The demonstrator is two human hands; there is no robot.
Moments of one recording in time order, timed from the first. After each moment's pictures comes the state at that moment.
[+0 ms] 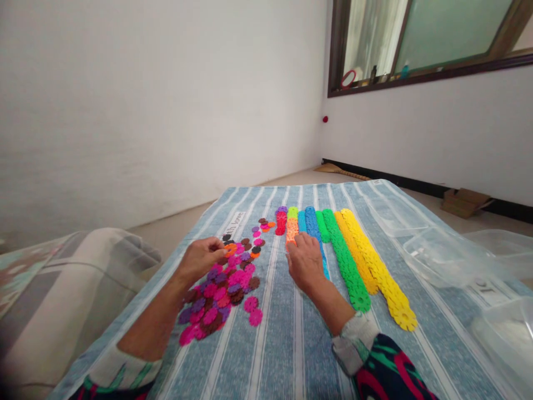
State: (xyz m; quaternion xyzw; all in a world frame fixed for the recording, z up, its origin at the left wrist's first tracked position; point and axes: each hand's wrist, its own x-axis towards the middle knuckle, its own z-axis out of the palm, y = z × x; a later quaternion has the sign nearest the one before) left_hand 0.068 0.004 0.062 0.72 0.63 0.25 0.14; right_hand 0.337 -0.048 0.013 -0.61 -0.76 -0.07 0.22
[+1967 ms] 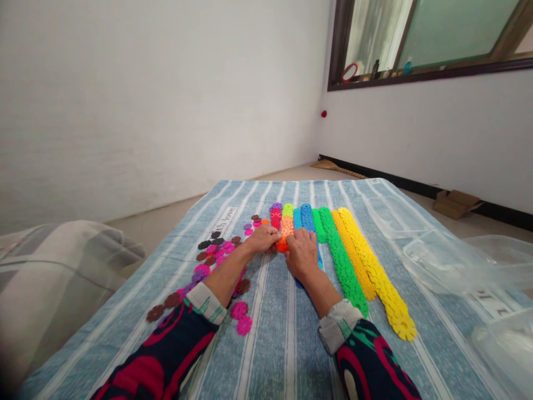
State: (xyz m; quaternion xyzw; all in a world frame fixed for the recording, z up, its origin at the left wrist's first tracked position) left_hand 0.210 0.067 0.016 0.81 0.47 0.21 0.27; right_hand 0.349 -0.006 -0.010 -0.64 -0.74 -0.07 0.19
